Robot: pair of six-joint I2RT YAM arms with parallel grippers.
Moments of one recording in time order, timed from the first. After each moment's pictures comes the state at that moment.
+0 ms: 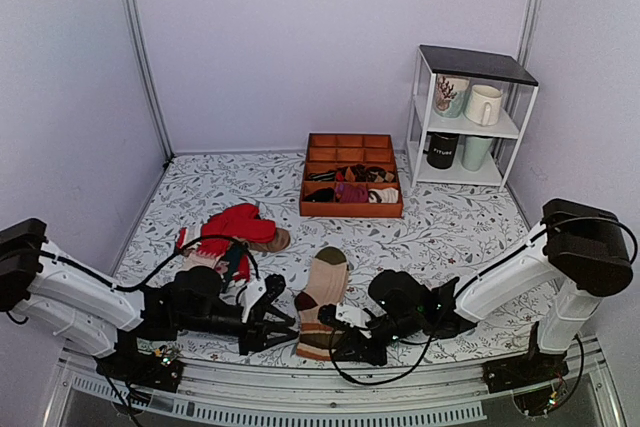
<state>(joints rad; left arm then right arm) -1.16 1.33 0.24 0.61 0.26 -0.27 1.24 1.72 0.61 0.37 -0.34 0.00</state>
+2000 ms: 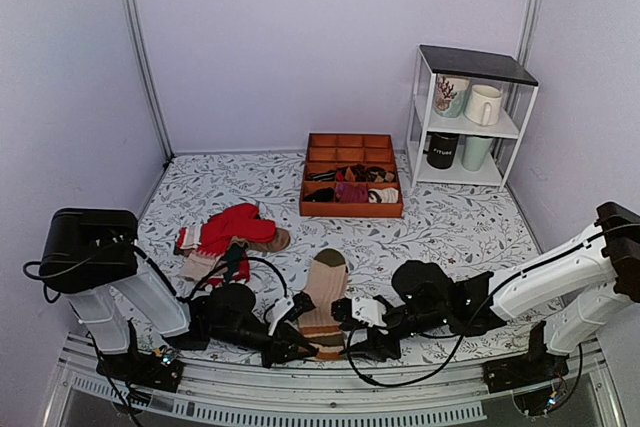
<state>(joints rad) -1.21 1.78 0.30 0.95 0.34 -0.42 1.24 1.48 0.57 0.29 -0.29 -0.13</state>
